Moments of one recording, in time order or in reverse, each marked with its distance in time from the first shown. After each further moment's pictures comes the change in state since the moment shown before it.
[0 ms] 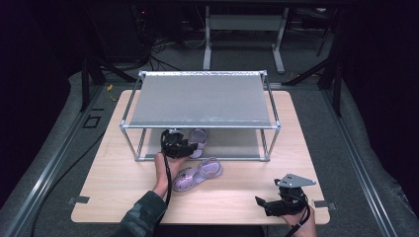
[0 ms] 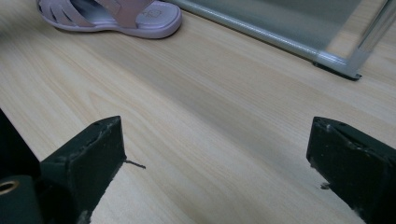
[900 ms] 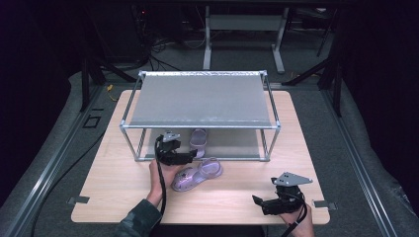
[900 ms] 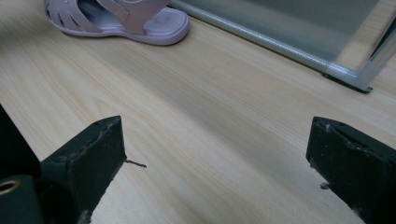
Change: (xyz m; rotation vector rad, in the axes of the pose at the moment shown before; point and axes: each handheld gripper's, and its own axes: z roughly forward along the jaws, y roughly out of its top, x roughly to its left) left arm -0.004 -0.017 -0.038 -0.033 -0.005 0.066; right arm 0.004 0.007 0.004 -0.003 0.016 -0.017
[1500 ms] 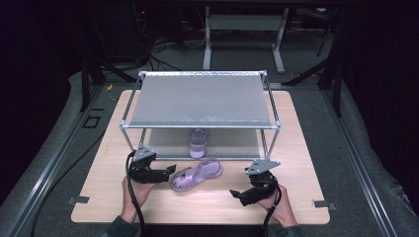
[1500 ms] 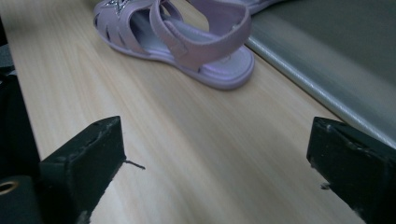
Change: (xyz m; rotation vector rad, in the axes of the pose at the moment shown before) left arm 0.022 -0.045 -0.076 -0.020 0.014 0.016; right arm 0.022 0.051 0.057 0.050 0.161 -0.170
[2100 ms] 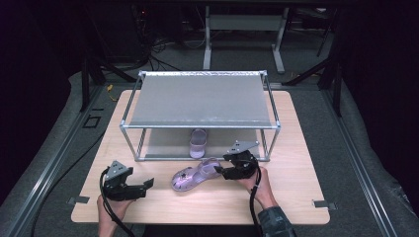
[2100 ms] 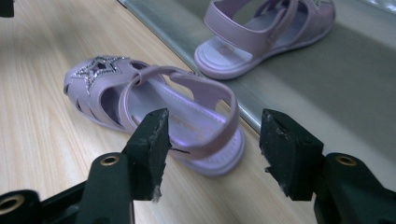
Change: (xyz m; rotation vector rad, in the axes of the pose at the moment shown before) left arm 0.027 -0.047 -0.049 0.011 0.073 -0.048; right arm -0.012 0.054 0.043 -0.027 -0.001 0.015
